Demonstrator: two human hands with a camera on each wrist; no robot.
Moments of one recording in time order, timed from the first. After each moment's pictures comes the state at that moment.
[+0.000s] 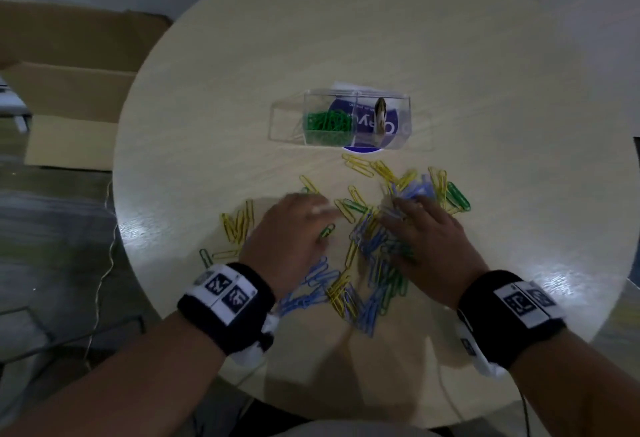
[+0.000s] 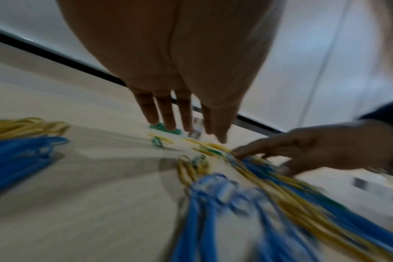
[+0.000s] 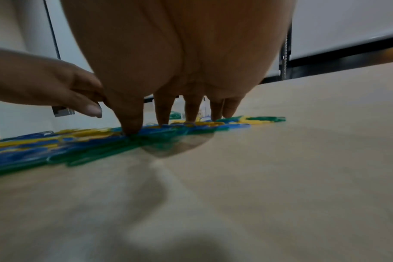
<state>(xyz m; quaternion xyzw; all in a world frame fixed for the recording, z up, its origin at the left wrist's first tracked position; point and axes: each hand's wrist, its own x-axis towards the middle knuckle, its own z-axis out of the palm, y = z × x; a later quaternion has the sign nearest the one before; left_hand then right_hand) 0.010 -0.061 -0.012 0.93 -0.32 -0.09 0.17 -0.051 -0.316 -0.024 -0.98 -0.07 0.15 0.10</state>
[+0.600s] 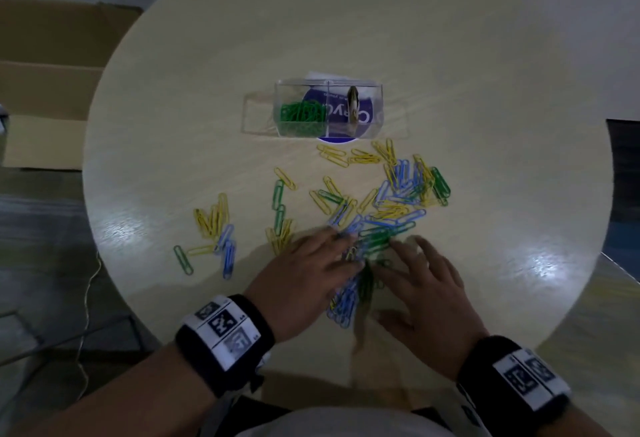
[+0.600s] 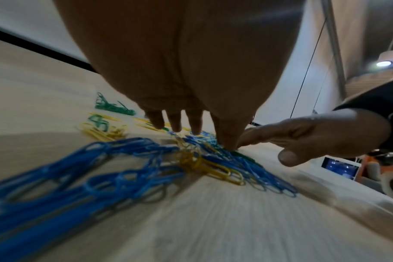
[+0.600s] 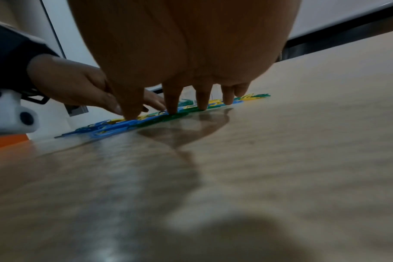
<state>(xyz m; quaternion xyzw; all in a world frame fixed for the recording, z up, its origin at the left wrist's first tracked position) -0.047 -0.091 -0.023 0.87 -0.46 -0.15 0.10 -0.139 -0.317 -0.013 -0.97 -0.05 0.18 0.11</state>
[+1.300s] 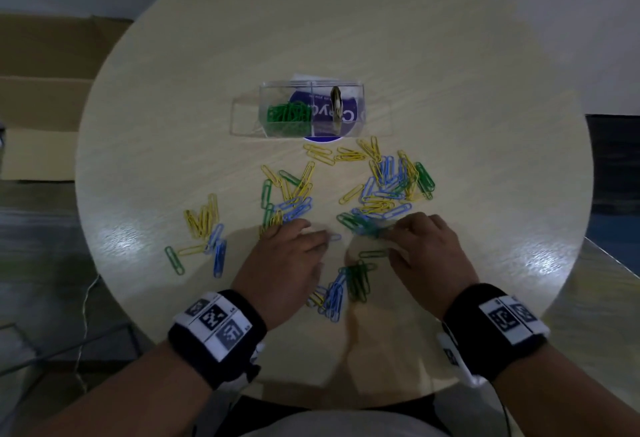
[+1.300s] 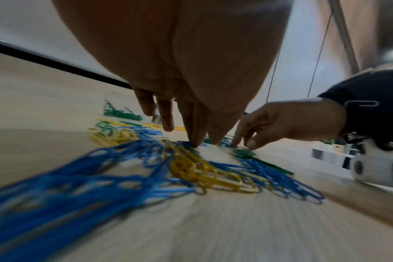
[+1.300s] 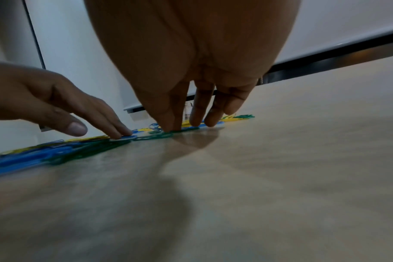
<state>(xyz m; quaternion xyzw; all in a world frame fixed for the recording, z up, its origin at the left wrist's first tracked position) -0.044 -0.094 -0.014 0.91 -0.40 -0.07 0.11 -0.100 -0.340 -0.021 -0.98 0.01 0.06 0.17</state>
